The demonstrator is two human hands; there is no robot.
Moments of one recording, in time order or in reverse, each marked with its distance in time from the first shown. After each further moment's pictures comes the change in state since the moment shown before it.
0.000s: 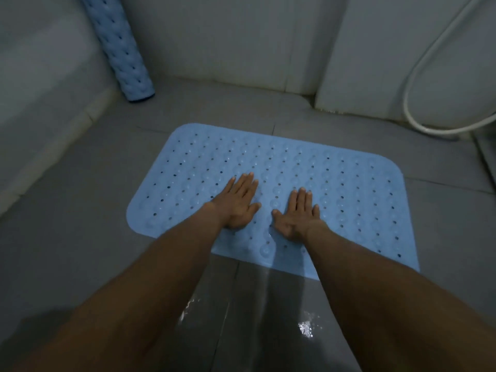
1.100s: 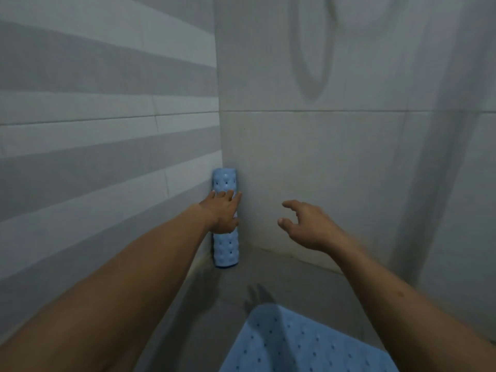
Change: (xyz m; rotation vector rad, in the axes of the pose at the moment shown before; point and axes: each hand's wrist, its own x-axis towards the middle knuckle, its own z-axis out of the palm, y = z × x) left_hand -0.073 -0.262 -0.351 0.309 0.347 -0.416; right_hand -0.022 -0.255 -0.338 0.161 0.642 -0.726
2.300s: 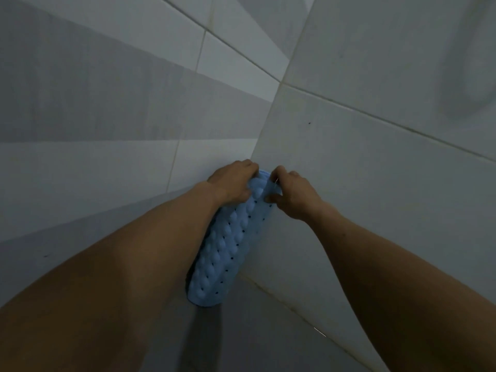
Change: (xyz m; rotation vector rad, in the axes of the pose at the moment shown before) left_hand 0.210 -0.150 0.095 -0.660 0.472 -0.004; right_hand 0.308 -0.065 0.091 -0.391 -0.005 -0.124
